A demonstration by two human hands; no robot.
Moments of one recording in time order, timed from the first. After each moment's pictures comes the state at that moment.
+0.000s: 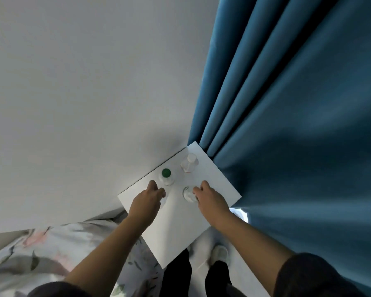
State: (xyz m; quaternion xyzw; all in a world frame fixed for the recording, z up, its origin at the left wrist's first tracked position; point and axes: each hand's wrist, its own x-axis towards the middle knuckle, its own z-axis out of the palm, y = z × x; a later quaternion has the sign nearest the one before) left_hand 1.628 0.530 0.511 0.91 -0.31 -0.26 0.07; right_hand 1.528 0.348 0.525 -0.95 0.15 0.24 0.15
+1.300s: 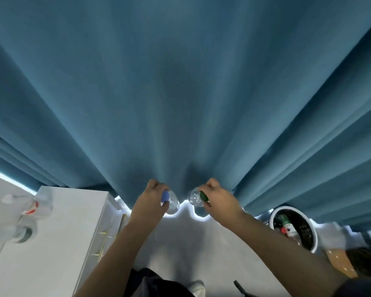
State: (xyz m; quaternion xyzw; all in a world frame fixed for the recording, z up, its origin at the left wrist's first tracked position) left_hand 1.166 0.326 0.648 0.73 -0.62 -0.22 0.20; right_hand 0.965 0.273 0.664 -0.82 0.53 0.04 0.20
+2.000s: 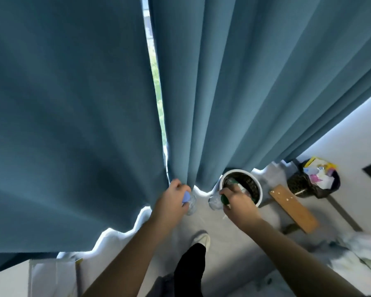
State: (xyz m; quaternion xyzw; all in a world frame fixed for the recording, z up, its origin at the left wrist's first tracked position) left_hand 0.901 0.233 0.623 0.52 -0.80 -0.29 0.09; right_hand 0.697 0.293 0.619 -0.61 0.76 -0.01 0.21
